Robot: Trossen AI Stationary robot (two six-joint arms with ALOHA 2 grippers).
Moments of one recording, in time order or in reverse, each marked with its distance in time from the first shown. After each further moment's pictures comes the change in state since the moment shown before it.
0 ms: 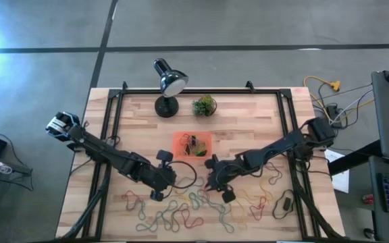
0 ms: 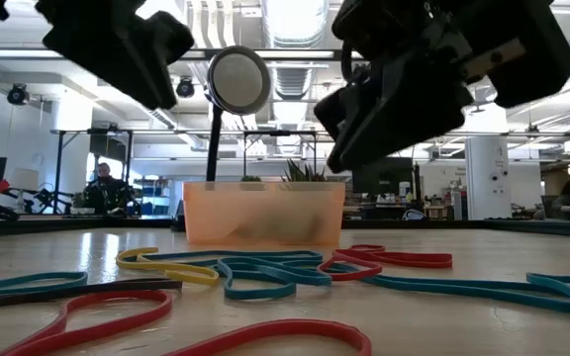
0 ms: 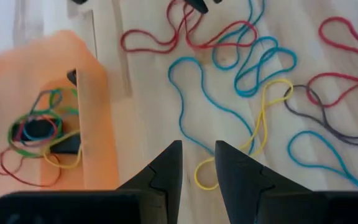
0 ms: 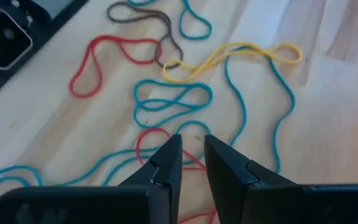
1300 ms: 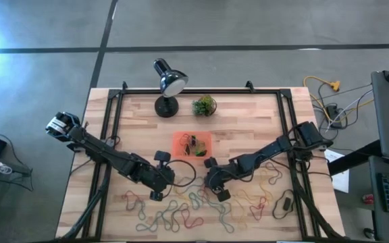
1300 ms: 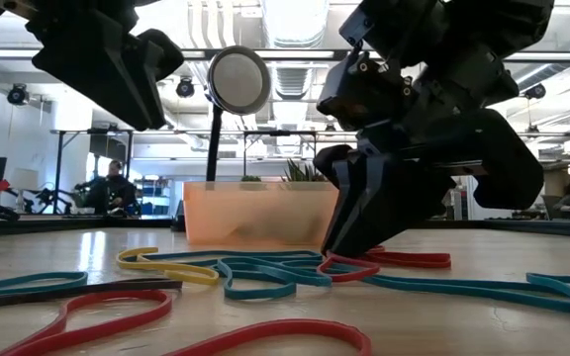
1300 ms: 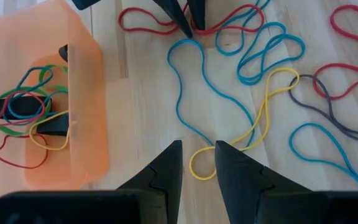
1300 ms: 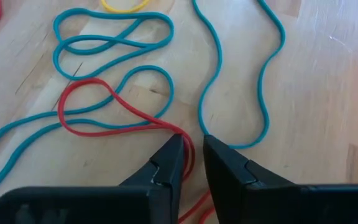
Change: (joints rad) left arm -0.007 0.001 -0.044 0.018 -0.002 -0.066; right arm -0.002 0.168 0.024 -0.018 0.160 -0.009
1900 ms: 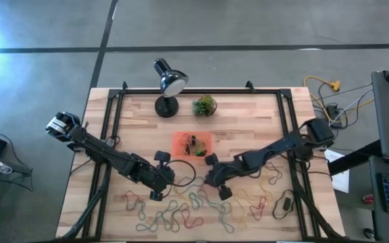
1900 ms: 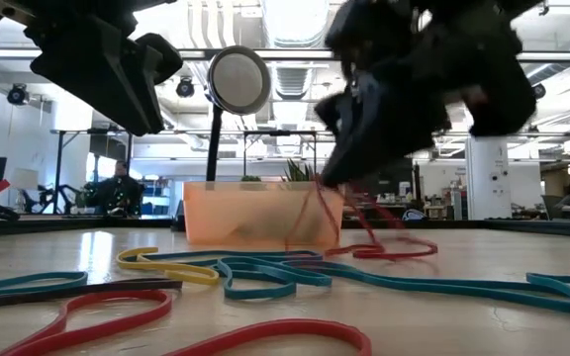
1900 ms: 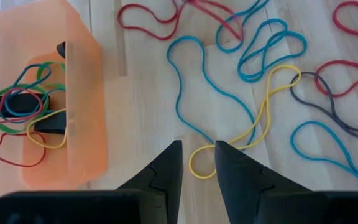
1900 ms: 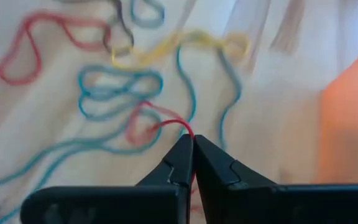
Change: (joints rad) left arm 0.000 0.000 -0.014 0.014 0.000 -0.003; right arm 0.012 -0.174 0.006 -0.052 0.031 -0.053
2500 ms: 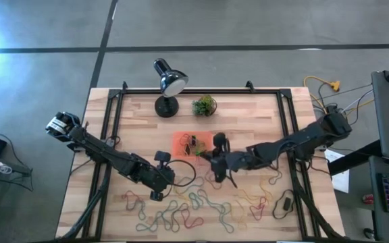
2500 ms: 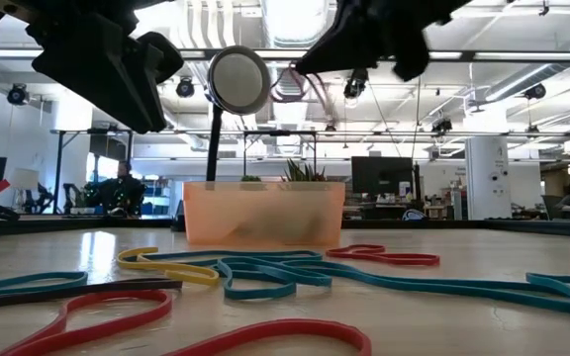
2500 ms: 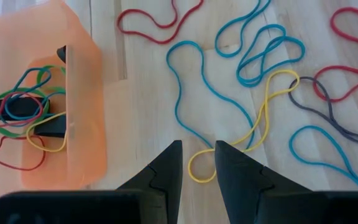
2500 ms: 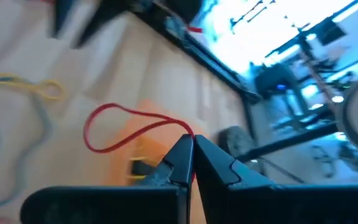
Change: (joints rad) left arm 0.000 0.000 -0.001 0.016 0.000 0.000; right arm -0.016 -0.199 0.001 0.085 0.512 -0.353
